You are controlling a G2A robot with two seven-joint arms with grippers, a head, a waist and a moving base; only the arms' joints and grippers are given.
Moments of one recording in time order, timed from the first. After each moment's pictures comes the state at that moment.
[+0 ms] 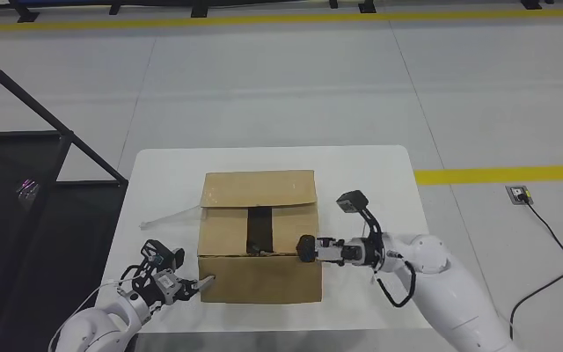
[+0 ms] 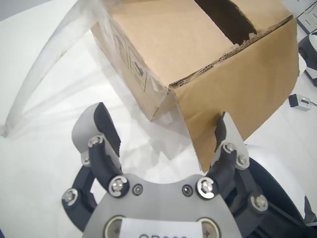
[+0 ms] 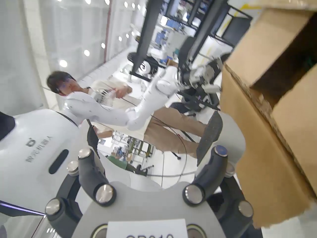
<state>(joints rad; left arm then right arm) 1.46 -1.10 -1.66 -1.70 1.04 -0.65 -0.37 -0.75 -1.15 0.99 -1.27 0.69 -0.58 1.19</state>
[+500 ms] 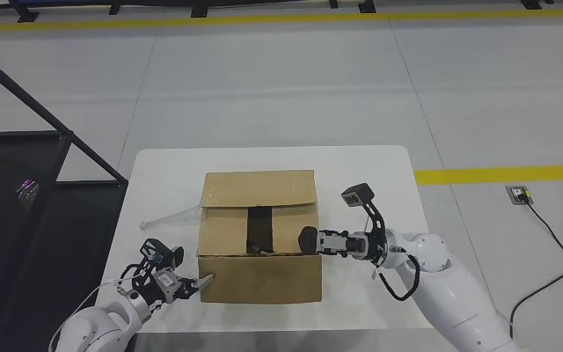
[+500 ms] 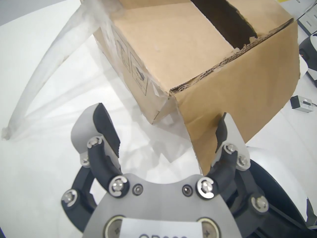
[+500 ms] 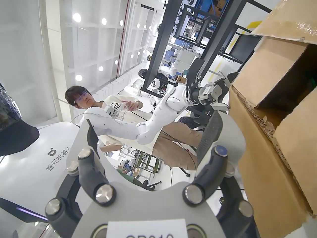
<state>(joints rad) 1.46 -1.10 -1.66 -1.70 1.04 -0.65 -0.36 -0.75 -1.15 0.99 -1.28 0.68 -0.57 1.18</state>
